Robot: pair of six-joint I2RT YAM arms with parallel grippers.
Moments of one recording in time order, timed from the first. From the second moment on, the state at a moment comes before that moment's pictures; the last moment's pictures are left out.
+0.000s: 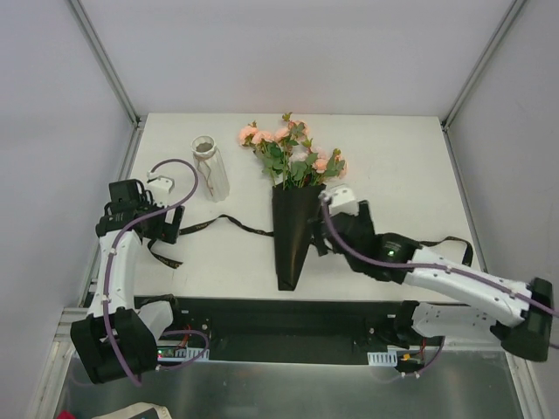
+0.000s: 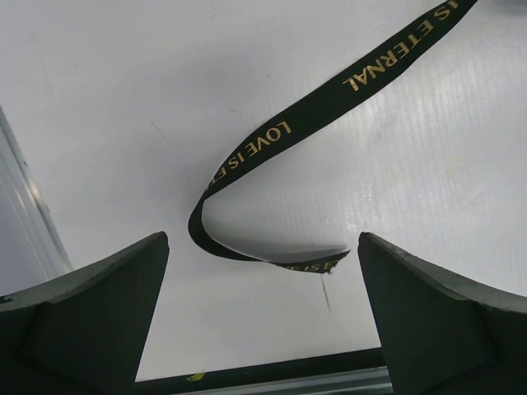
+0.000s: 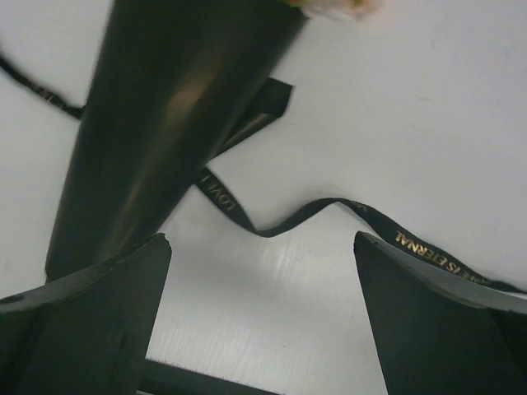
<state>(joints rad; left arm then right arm) 0.26 1.01 0.77 -0.73 0.23 0.46 1.01 0.98 0.87 -0.66 0.70 0.43</state>
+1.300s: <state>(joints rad) 0.26 1.05 0.78 -0.77 0.37 0.39 1.44 1.93 1.24 -0.73 0.80 0.13</state>
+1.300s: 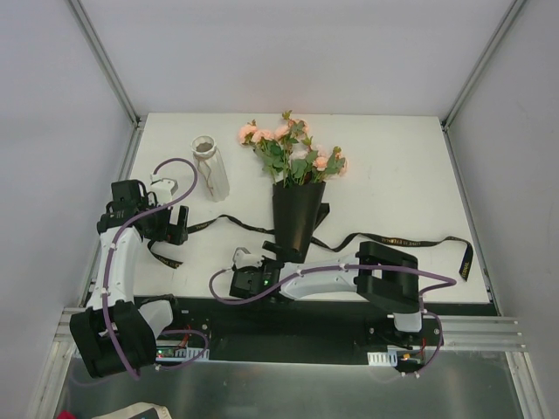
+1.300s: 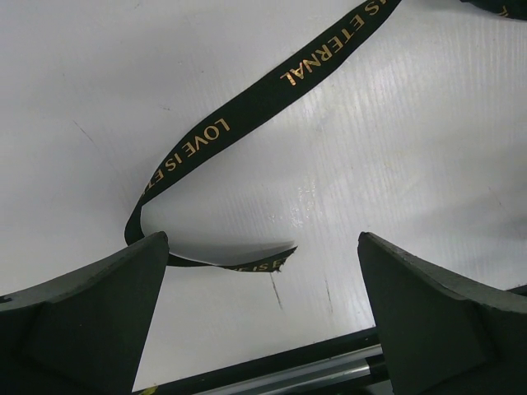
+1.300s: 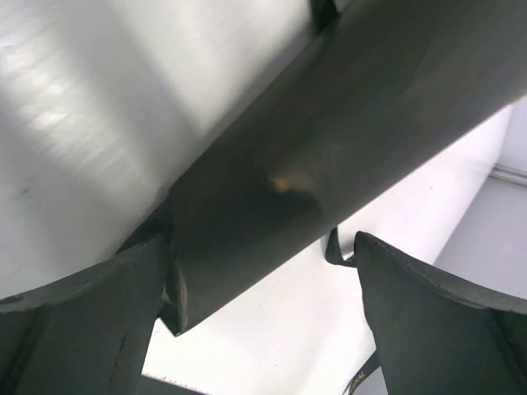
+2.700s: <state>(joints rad) 0.26 1.05 0.80 -0.81 0.41 0.39 1.41 1.56 1.22 -1.05 1.18 0.93</state>
